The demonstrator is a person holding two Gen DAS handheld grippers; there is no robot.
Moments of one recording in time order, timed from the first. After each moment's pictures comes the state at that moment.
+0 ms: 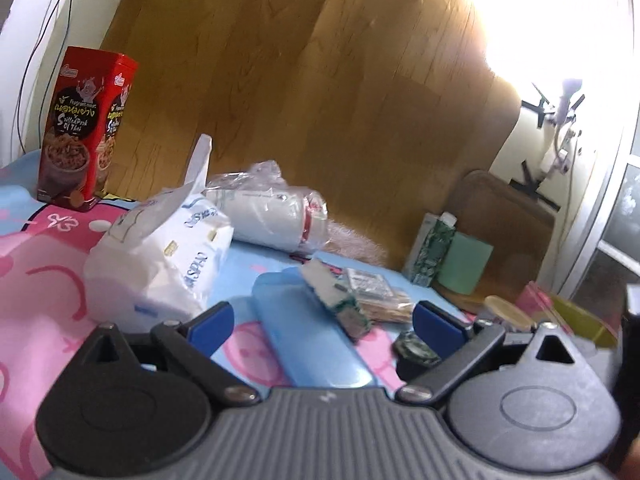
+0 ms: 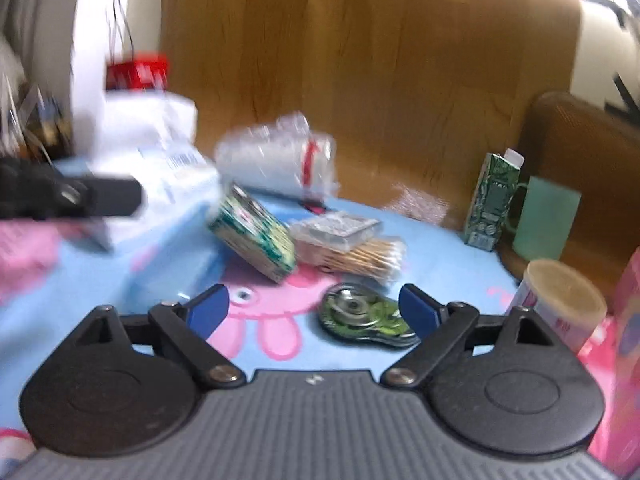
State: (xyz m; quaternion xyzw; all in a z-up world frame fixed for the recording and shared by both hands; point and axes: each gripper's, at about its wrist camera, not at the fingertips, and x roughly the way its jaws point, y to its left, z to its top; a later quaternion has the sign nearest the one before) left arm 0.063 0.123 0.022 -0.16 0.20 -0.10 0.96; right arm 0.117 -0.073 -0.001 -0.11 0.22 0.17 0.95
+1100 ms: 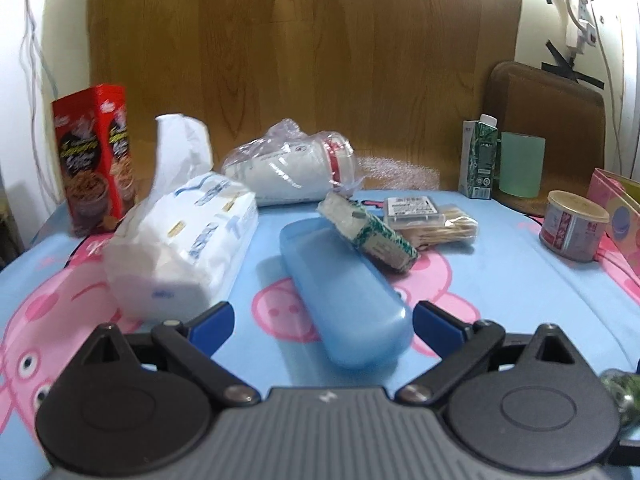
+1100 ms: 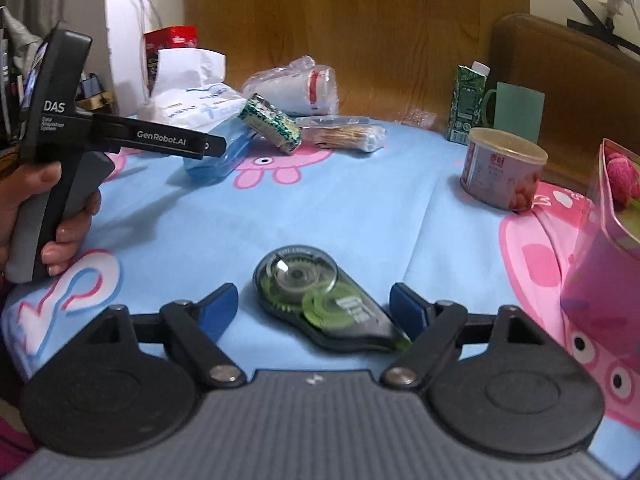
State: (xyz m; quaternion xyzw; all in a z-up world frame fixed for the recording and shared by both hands) left arm 0.065 0.072 0.011 0.01 0.27 -0.01 0.96; right arm 0.017 -0.169 -0.013 -0.06 0.29 0.23 0.93
